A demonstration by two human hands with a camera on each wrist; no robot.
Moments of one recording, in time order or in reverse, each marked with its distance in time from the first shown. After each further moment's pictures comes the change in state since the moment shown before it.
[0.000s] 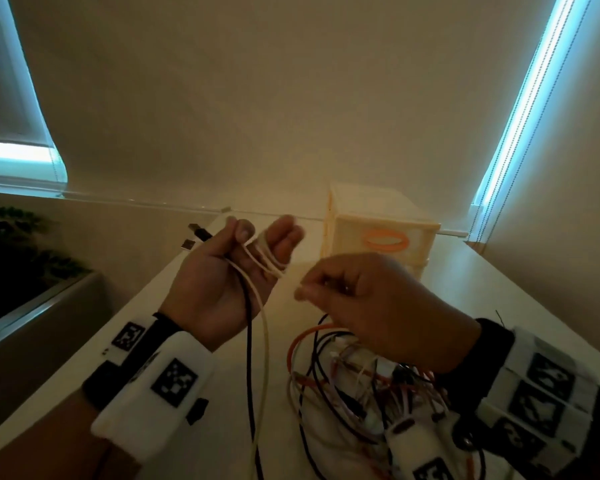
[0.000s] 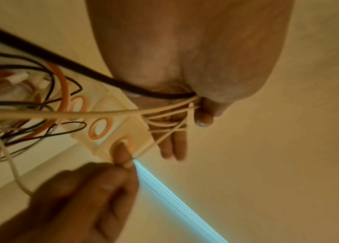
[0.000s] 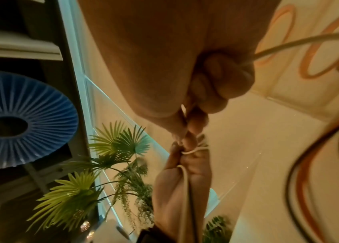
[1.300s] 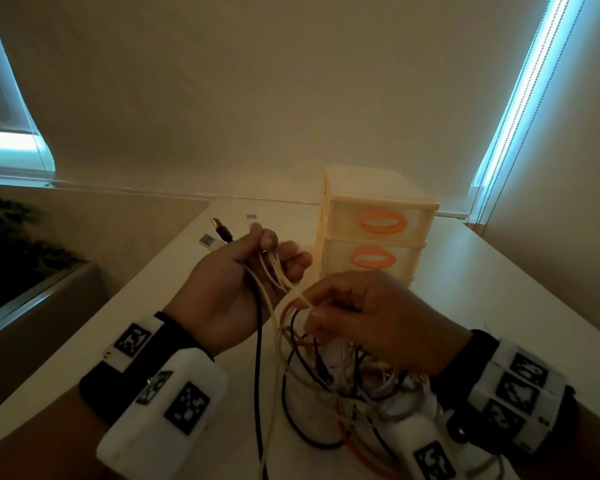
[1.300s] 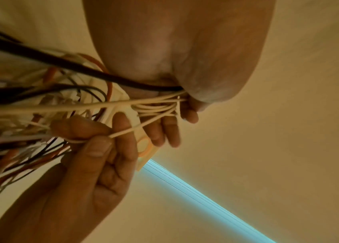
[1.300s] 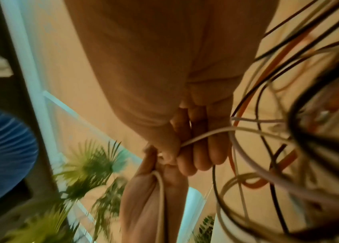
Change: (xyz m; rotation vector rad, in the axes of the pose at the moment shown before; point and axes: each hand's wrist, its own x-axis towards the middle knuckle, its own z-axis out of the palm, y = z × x) left_hand -0.002 -0.020 -0.003 0.218 0.061 -0.153; right_hand -0.018 0.037 0.019 0.315 -0.116 0.149
